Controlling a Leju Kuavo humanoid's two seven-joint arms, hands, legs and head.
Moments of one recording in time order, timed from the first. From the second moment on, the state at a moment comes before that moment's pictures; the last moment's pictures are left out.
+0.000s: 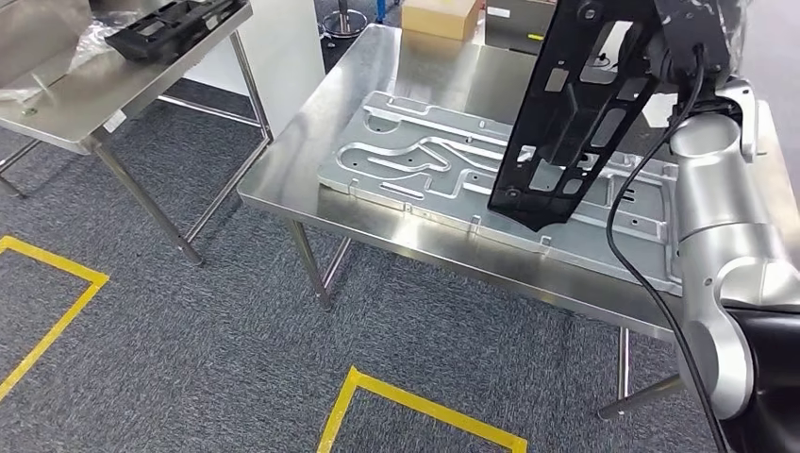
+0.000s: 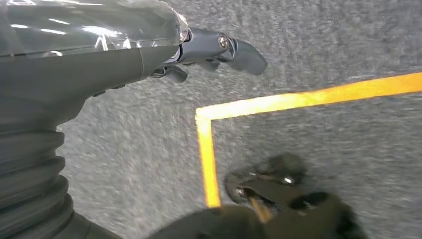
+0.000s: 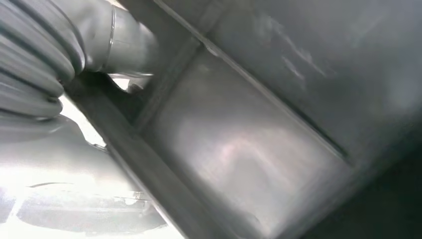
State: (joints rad) left arm -0.02 -0.07 0.15 -0.19 -0.41 0.15 -0.31; right arm -1.19 -0.14 0.09 -0.76 0.51 -0.31 -0.23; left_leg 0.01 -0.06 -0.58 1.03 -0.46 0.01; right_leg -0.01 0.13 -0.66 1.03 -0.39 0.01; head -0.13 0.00
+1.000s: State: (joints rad) left arm -0.02 -0.07 0.15 -0.19 -0.40 0.15 -0.30; right arm -1.19 -0.15 0.07 -0.66 0.51 -0.27 -0.25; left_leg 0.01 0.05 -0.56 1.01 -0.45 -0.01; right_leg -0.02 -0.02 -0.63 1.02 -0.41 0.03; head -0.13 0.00
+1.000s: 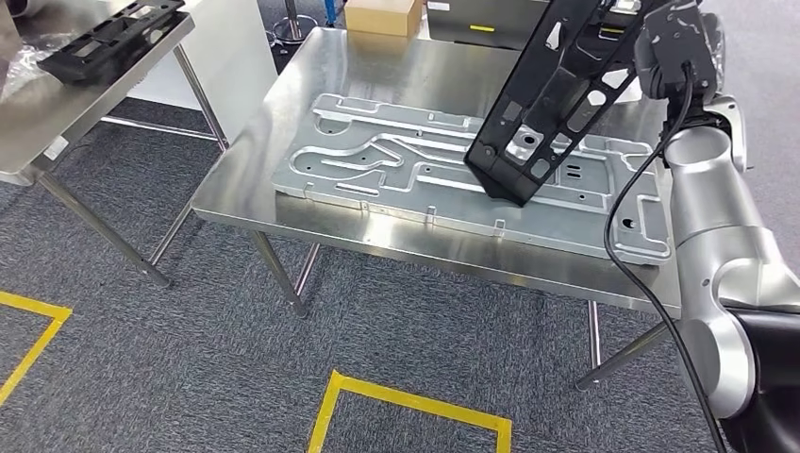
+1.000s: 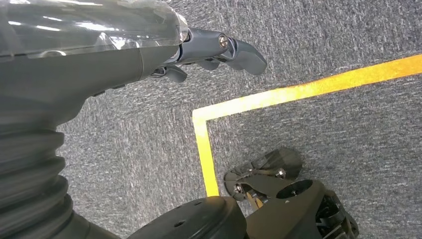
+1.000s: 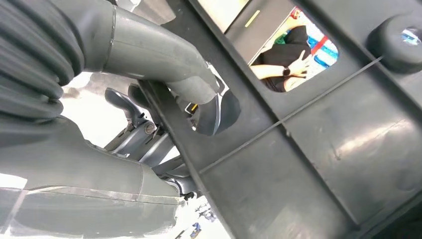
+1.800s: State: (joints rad) left arm -0.02 -0.07 0.17 -0.19 -0.38 0.13 -0.34; right arm -1.15 -0.15 0.03 -0.62 0.45 -0.27 -0.32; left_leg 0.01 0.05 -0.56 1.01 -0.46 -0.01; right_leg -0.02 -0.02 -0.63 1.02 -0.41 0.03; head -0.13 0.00
